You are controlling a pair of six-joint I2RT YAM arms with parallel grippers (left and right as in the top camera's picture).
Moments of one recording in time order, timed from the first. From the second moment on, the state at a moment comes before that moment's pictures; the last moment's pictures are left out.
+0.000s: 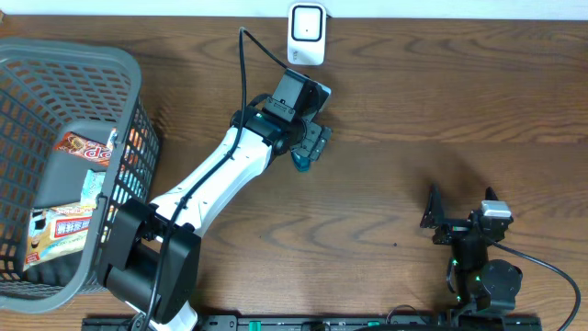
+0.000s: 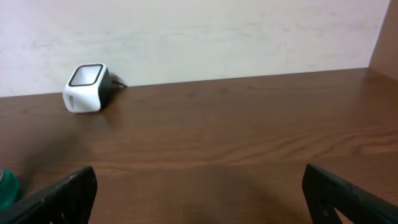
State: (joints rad) left arm -0.54 1.80 1.35 -0.56 0.06 0.01; right arm -0.08 0.02 0.01 -0.07 -0.06 0.09
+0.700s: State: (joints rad) left arm -0.40 1.19 1.42 -0.71 -0.32 -0.14; right arm -0.08 0.02 0.01 -0.07 -0.06 0.09
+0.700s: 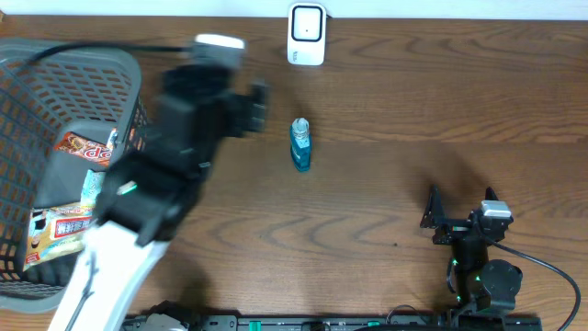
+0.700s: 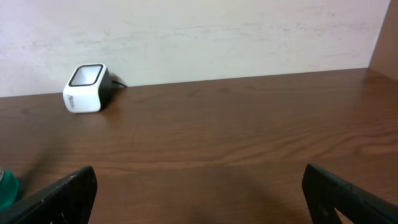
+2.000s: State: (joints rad) left arm 0.82 1.44 0.97 -0.92 -0.02 -0.98; right arm -0.08 0.02 0.01 -0.07 -0.06 0.09
